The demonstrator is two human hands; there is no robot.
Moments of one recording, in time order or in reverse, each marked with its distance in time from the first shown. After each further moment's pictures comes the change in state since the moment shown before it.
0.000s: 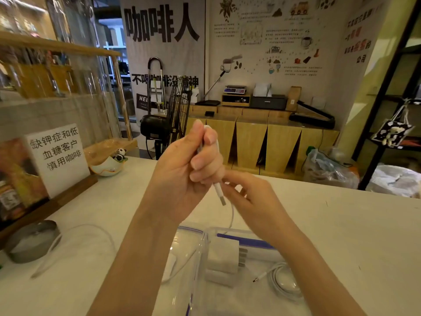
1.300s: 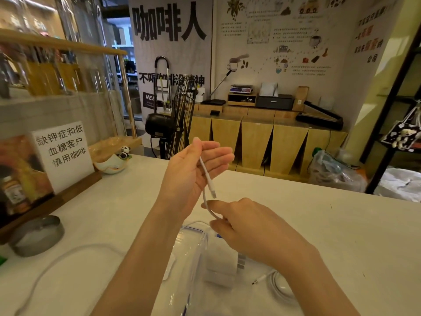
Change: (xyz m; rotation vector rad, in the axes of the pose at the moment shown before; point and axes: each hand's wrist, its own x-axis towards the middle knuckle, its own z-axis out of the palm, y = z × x) left_hand 0.010 -0.022 -0.016 0.339 0.549 0.052; right_hand -0.010 -0.001 0.006 -0.431 -0.377 -0.011
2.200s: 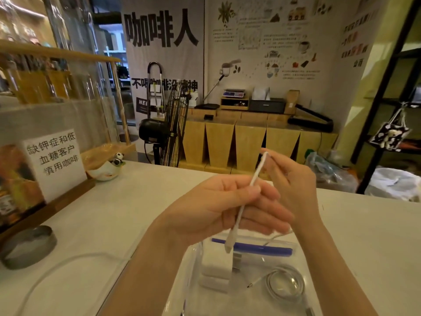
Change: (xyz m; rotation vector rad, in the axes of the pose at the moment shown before) left_hand -0.029 0.012 0.030 0.112 -0.745 -0.370; right_hand 0.001 0.054 -0.031 0.418 0.823 0.163
